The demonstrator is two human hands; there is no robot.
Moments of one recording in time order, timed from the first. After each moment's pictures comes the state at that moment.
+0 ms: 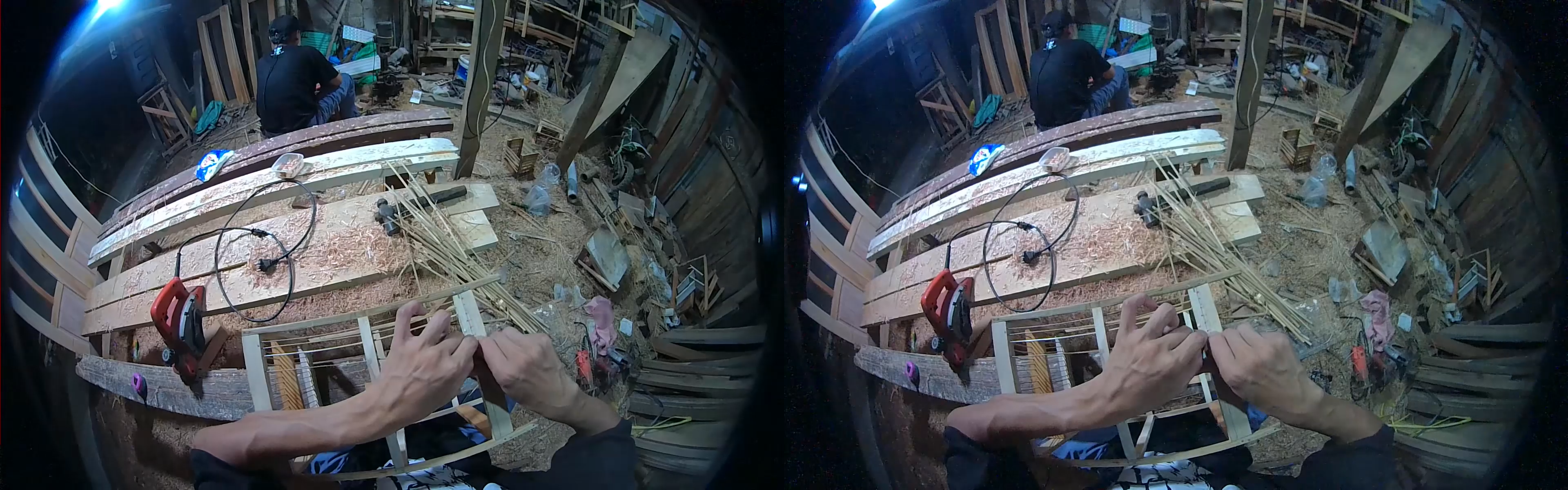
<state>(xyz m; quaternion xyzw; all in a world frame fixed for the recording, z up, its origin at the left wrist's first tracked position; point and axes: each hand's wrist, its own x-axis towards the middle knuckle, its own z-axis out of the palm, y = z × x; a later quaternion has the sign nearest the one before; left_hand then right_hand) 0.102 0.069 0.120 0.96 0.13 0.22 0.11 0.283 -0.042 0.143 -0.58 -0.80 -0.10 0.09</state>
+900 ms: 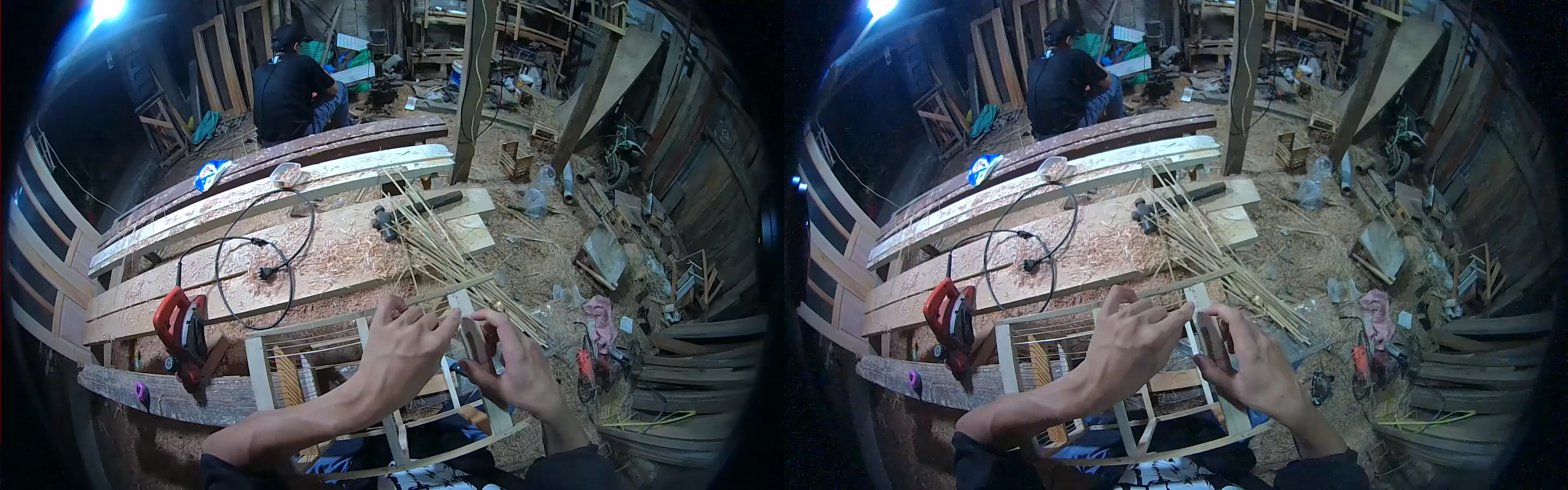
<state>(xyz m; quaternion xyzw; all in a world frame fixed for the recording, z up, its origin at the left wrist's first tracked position) 0.094 0.093 0.140 0.97 0.16 0.20 0.05 0.269 -0.045 0.141 -0.71 -0.60 0.21 0.31</state>
